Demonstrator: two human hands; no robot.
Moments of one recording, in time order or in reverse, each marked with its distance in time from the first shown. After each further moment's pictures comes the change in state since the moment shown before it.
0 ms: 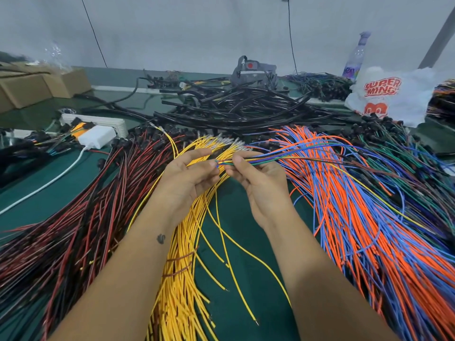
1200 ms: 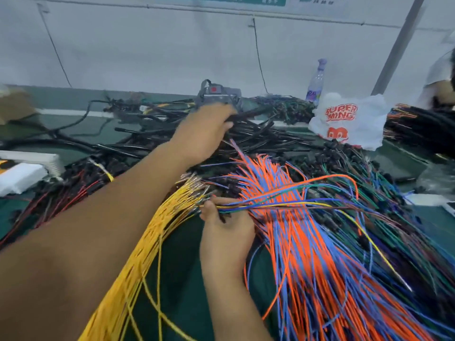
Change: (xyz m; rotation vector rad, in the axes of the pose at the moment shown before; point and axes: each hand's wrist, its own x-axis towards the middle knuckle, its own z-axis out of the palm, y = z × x) left_hand 0.173 0.036 0.114 1.525 -0.247 0.902; right_hand 0.027 0.023 -0.014 -0.374 0.493 -0.018
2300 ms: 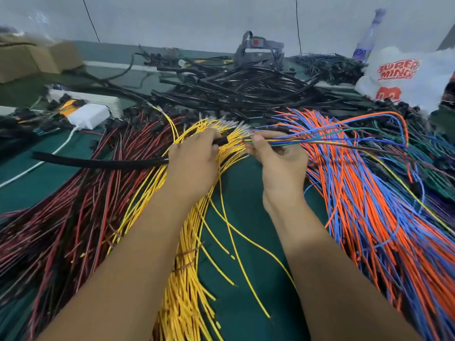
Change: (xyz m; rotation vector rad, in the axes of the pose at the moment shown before) left_hand -0.191 0.017 -0.016 -0.053 -0.015 -0.579; right_hand -0.017 -0.023 -0.001 0.241 -0.160 -0.134
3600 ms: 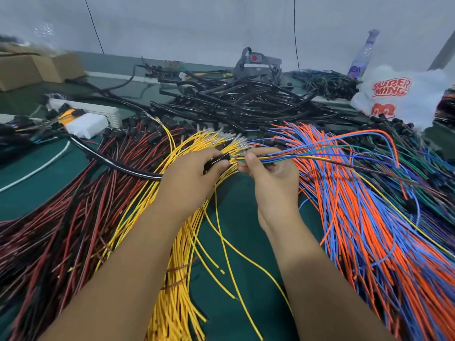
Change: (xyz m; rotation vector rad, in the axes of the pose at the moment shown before) left_hand -0.009 0.000 -0.010 -0.303 -0.031 0.068; right_hand -0.004 0.003 -0.003 -0.118 -0.090 -0.020
